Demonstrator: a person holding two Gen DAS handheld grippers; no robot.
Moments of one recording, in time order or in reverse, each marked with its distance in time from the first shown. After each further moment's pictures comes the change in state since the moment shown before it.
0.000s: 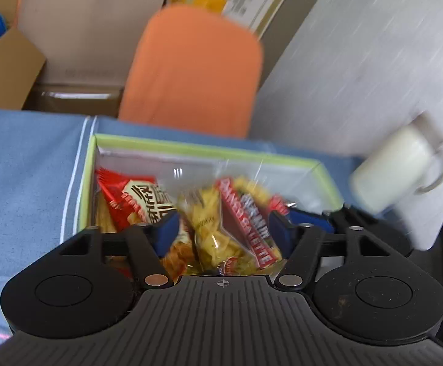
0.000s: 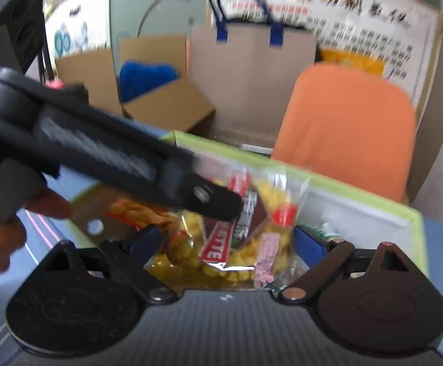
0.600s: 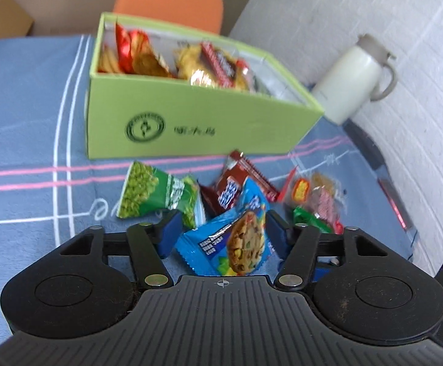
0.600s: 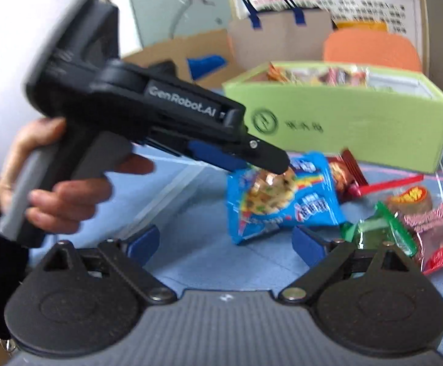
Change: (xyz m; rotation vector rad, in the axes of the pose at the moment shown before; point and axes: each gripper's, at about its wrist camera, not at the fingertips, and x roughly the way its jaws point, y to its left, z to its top) left arm -0.057 0.001 -0.140 0.083 0.154 -0.074; right arm -0.088 0.107 -0.138 0.161 0.091 0.142
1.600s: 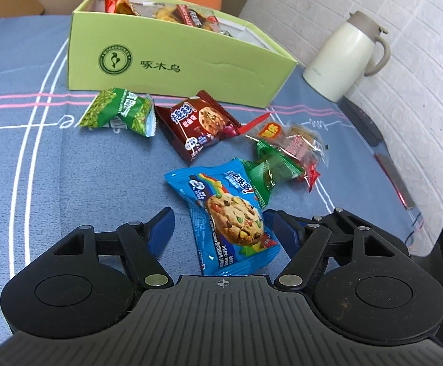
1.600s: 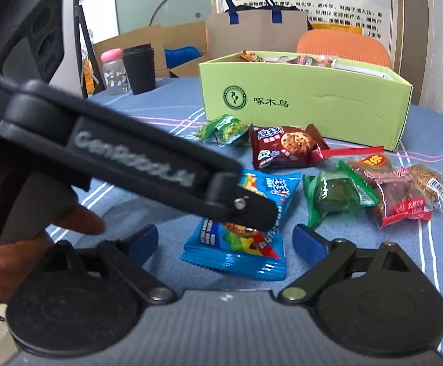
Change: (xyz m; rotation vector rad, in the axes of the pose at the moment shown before) left arm -0.004 -0.057 -0.080 -0.015 -0.039 0.050; right arm -0.027 0.005 -0.048 -0.048 -0.046 -0.105
